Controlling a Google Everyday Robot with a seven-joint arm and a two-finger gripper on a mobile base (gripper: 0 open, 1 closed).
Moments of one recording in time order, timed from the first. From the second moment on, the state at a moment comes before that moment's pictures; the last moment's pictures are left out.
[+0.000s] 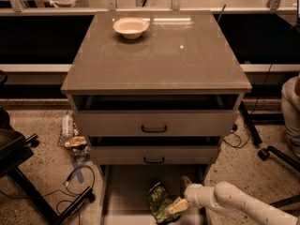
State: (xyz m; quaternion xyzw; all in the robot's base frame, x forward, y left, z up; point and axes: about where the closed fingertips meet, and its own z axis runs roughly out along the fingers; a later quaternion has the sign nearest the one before) arm 0.494 -0.121 0.271 -0.40 0.79 0.29 0.36
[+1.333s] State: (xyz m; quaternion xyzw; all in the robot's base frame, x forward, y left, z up) arm 0.515 -0.075 0.161 -0.43 0.80 0.27 0.33
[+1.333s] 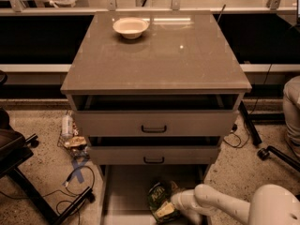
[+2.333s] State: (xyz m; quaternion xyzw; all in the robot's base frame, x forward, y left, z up) arm 0.512 -0.062 0.134 -0.45 0.82 0.23 0.28
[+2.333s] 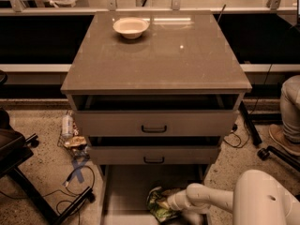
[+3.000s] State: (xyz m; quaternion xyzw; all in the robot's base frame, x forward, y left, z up) arm 0.507 -0.056 0.137 -0.45 0.81 0.25 0.29
